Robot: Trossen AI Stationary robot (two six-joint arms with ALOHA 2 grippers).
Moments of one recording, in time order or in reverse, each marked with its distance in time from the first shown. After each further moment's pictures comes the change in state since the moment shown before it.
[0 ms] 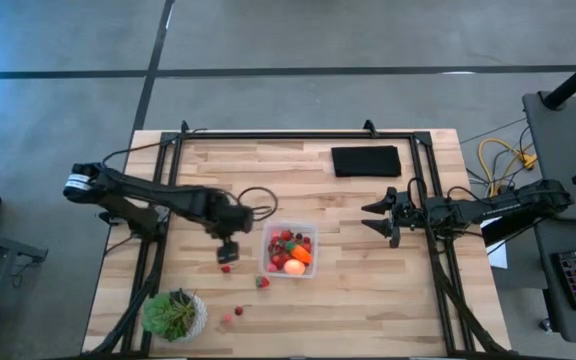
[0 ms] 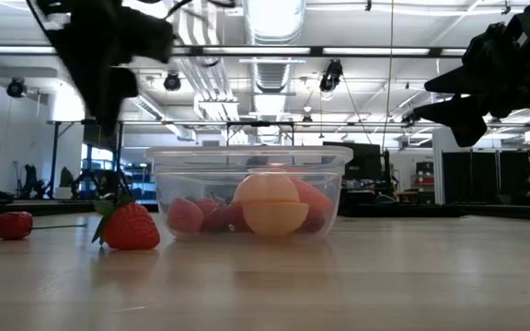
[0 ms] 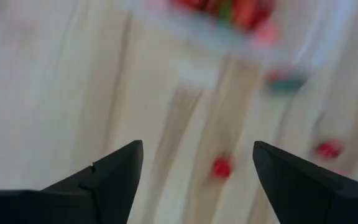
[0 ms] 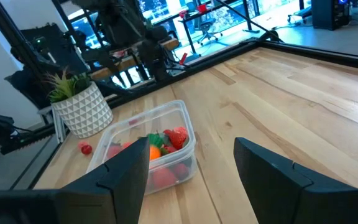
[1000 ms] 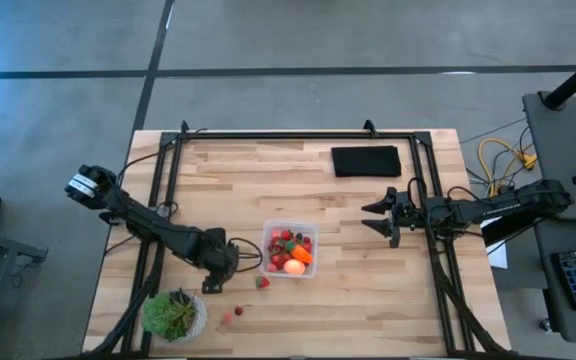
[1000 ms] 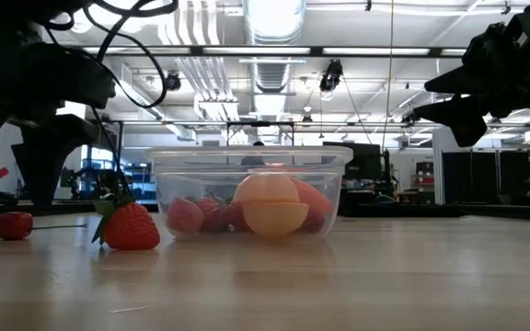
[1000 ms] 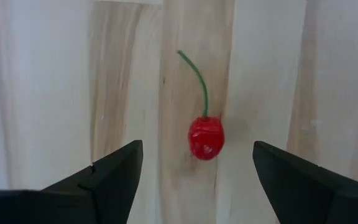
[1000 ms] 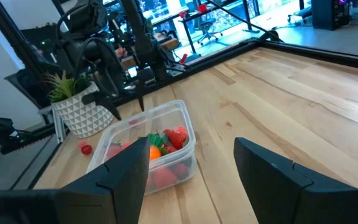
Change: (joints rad) left arm -0.336 0.022 -0.329 0.301 -0.120 -0.107; right arm 0.000 0.000 0.000 0.000 0.000 0.000
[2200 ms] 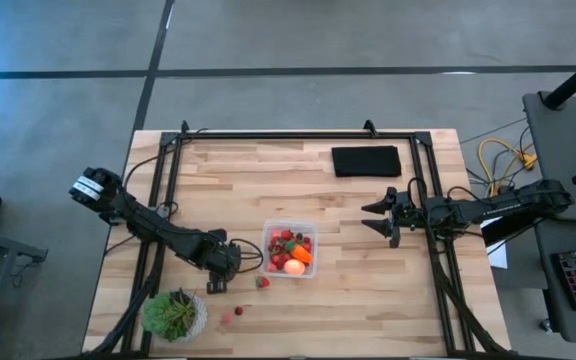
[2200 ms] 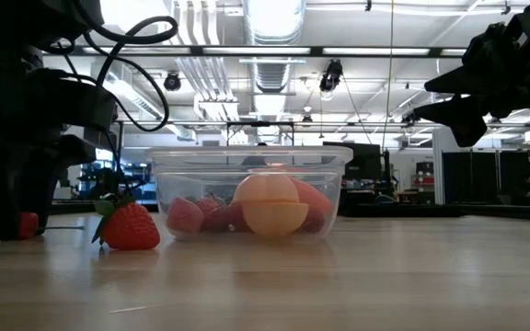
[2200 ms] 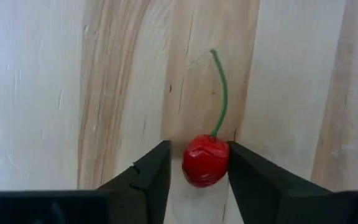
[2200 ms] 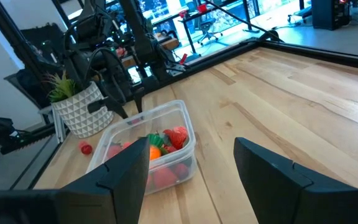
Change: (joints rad) left arm -0.001 0.064 -0.069 0.143 -0.013 -0.051; right arm 0.000 0.000 0.000 0.000 0.000 0.000
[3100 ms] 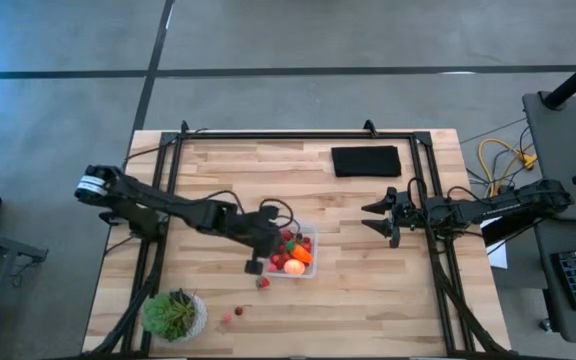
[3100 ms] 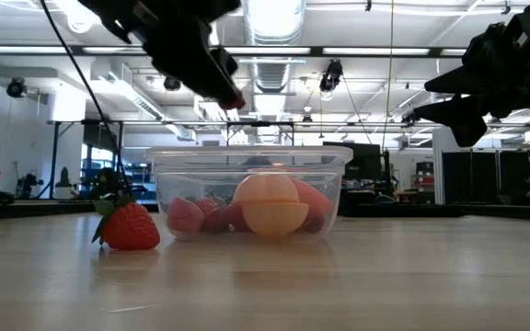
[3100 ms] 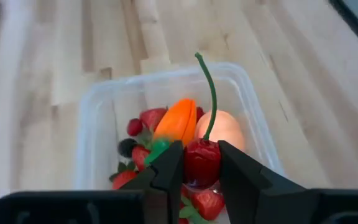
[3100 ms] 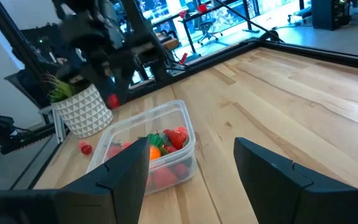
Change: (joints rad) left arm 0.273 -0.005 0.286 0.306 0.044 0.629; right arm 0.000 0.000 0.000 0.000 0.000 0.000
